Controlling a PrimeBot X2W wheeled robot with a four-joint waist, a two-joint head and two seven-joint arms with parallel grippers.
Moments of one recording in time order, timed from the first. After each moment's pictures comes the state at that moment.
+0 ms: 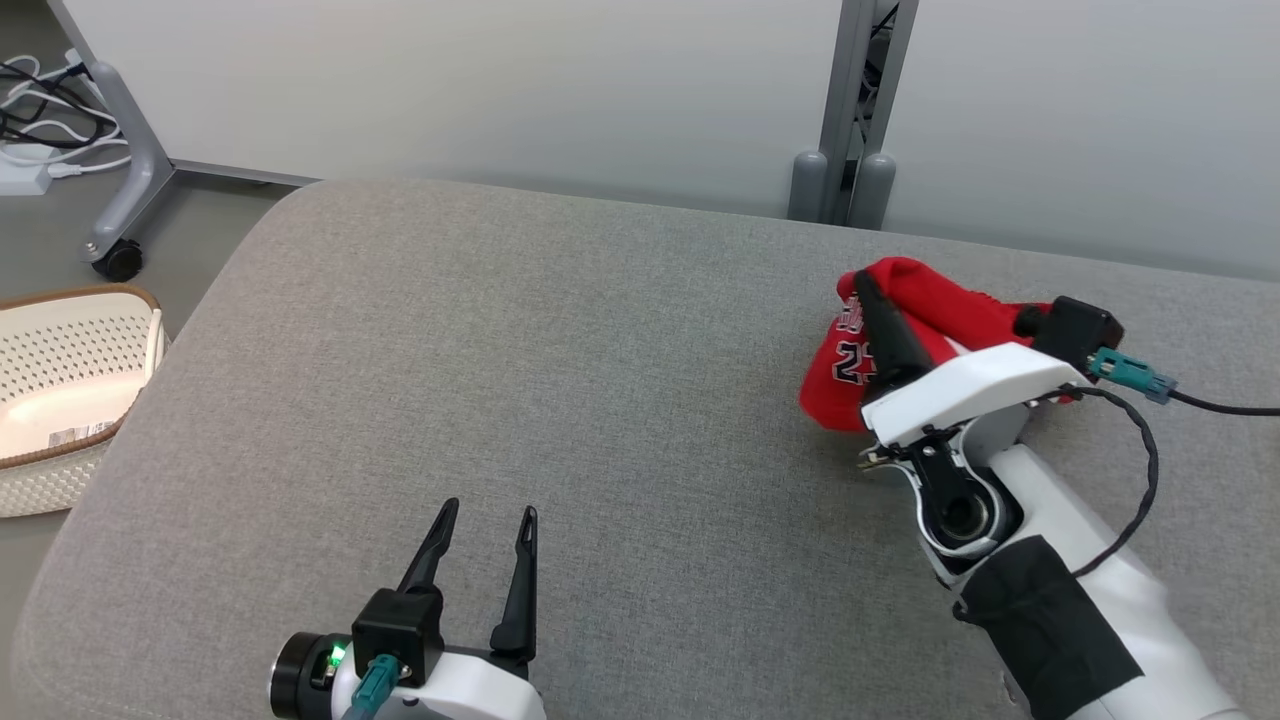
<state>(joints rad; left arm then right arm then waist) -0.06 0.05 -0.33 0.27 -0.22 0.13 -0.26 -0.68 -0.05 0.47 0.75 1.16 0.13 -0.20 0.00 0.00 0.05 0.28</state>
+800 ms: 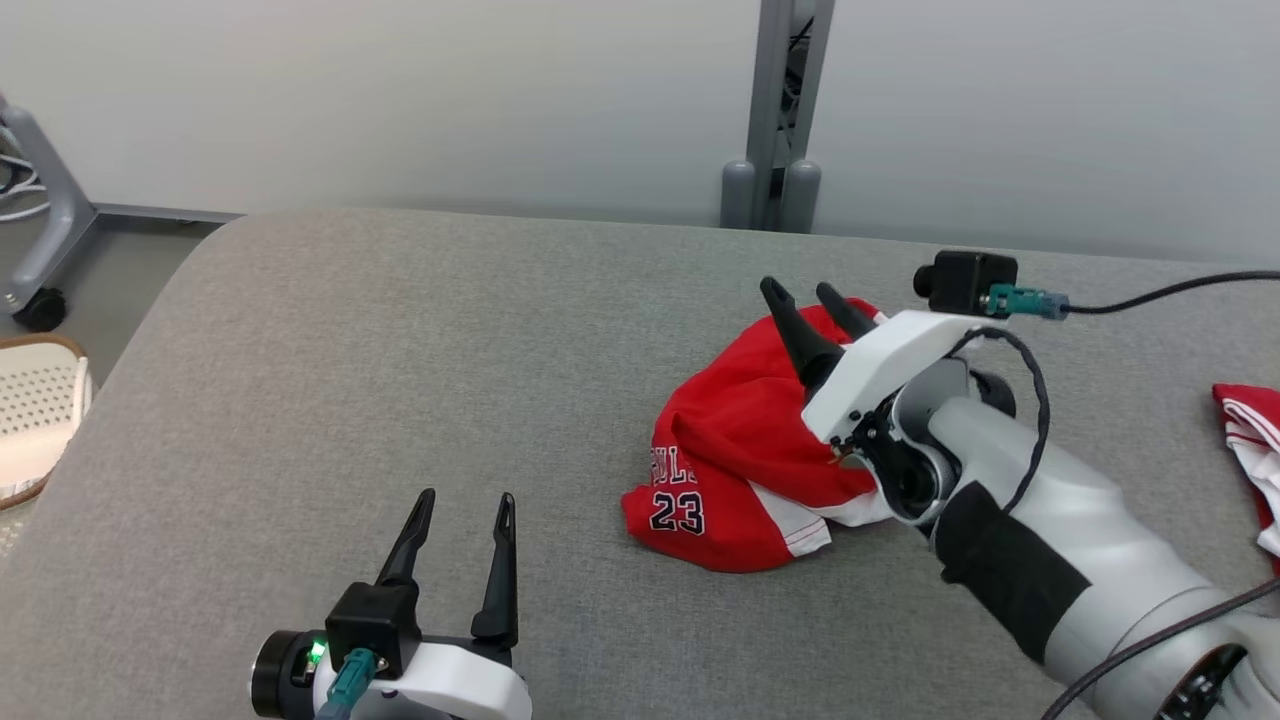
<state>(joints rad) -0.06 0.05 -0.31 0.26 -0.24 0.15 -0.26 -0.94 -0.05 1.10 1.07 1.46 0.13 -0.25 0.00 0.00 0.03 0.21</state>
